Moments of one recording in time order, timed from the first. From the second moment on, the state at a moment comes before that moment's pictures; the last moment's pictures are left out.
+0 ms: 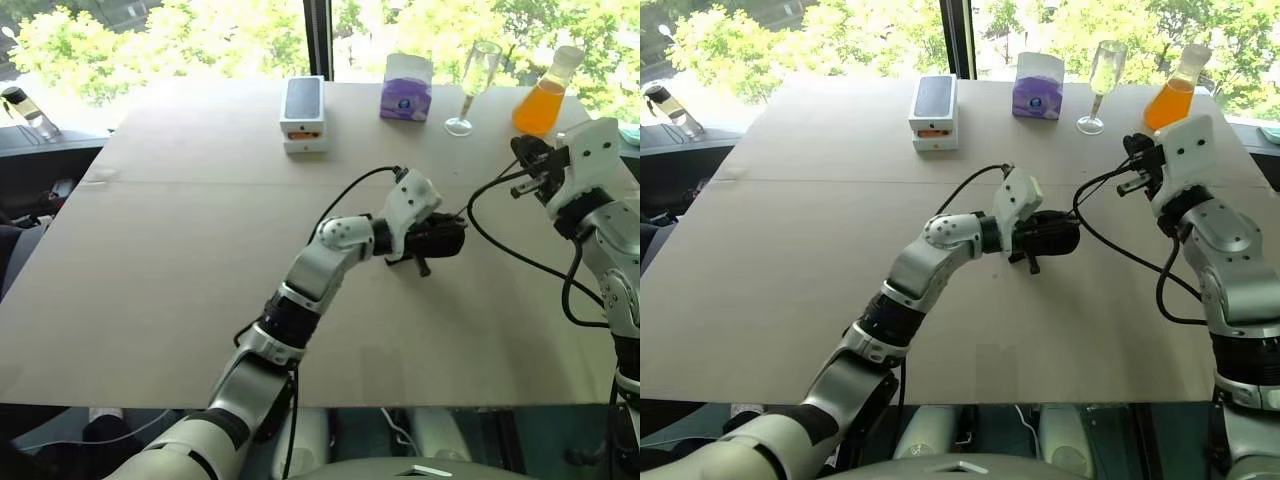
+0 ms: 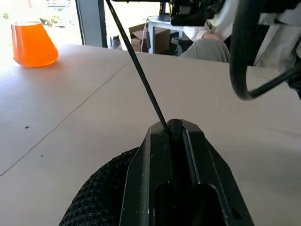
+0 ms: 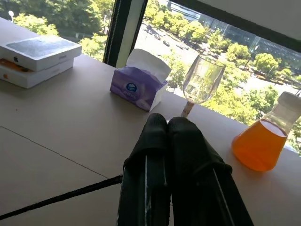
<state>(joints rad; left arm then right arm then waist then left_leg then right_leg) -0.71 0.13 -0.34 0.07 -0.19 0.43 -0.81 -0.42 -0.69 -0.11 -0.21 0.32 0.34 0.28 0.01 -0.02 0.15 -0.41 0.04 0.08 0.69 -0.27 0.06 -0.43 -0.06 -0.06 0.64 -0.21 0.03</state>
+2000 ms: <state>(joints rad) -0.47 0.28 0.12 0.01 -0.36 0.42 -0.54 -0.47 -0.39 0.24 -0.43 0.45 0.71 0.43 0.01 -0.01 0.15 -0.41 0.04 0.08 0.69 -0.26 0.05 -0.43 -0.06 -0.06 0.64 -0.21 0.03</state>
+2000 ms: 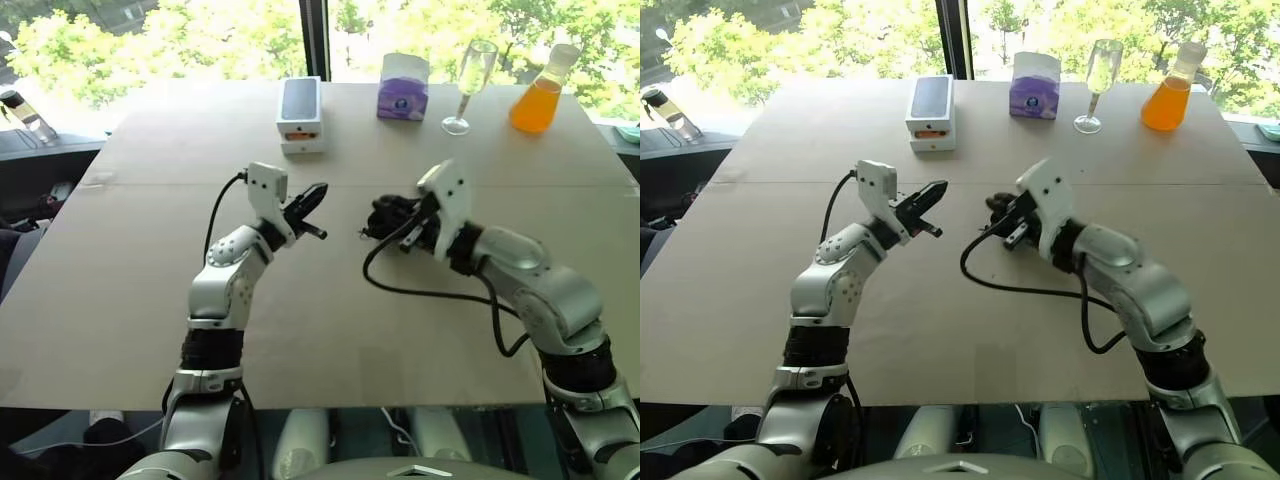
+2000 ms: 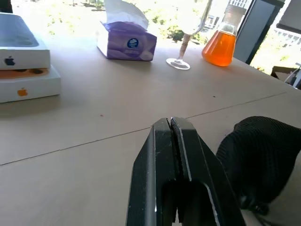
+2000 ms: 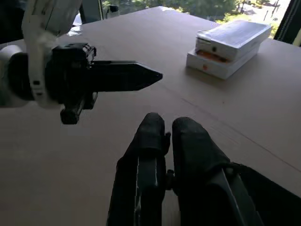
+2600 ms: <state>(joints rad) 0.07 0.58 0.36 -0.47 -0.62 0.55 -0.71 0.20 -0.65 -0.30 -0.72 0.43 0.57 0.54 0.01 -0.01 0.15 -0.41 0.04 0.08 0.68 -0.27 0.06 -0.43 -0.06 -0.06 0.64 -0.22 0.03</state>
